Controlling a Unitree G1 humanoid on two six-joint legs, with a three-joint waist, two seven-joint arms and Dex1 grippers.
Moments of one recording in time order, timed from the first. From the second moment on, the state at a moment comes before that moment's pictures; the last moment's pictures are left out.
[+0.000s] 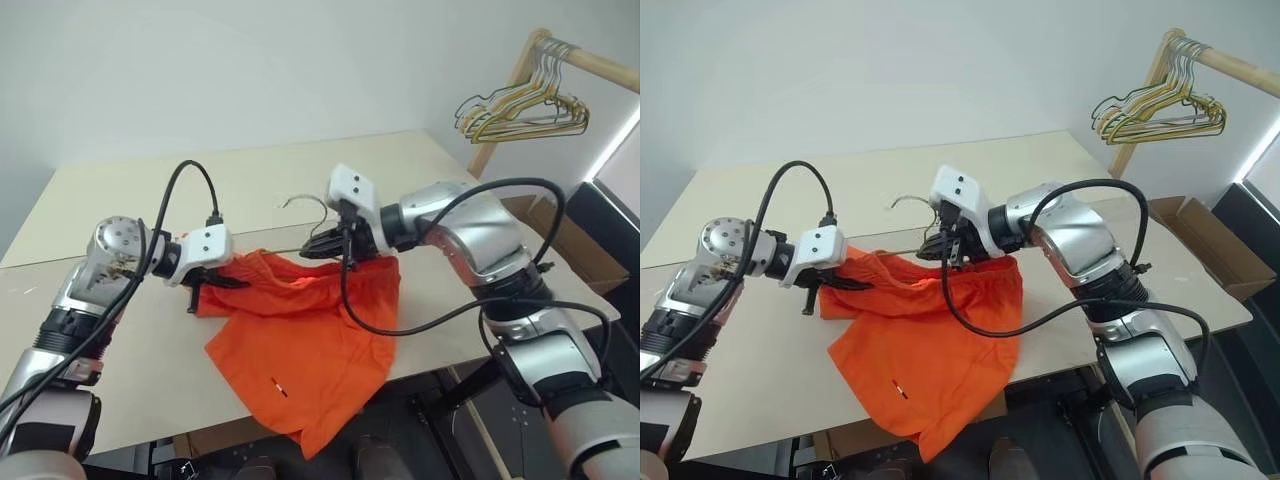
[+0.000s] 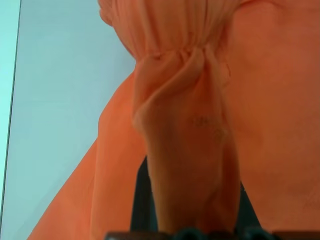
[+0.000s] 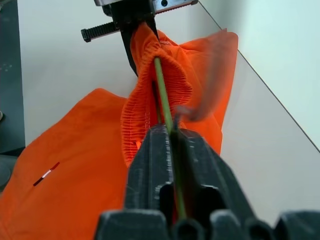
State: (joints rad) left arm -0.65 0.84 -0.20 0.25 -0.08 0.13 -1.42; right arm -1.00 -0.47 0.38 0.00 0.34 0.83 1.08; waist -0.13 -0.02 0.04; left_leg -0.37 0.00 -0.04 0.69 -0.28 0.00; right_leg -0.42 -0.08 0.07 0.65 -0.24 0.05
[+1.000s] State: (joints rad) left arm -0.66 0.87 -0.13 0.43 -0.08 -0.03 -1.42; right arm -0.94 -0.52 0.37 0.05 0.29 0.60 1.19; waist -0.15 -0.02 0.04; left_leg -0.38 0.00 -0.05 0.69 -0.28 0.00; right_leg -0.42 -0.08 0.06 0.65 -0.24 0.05
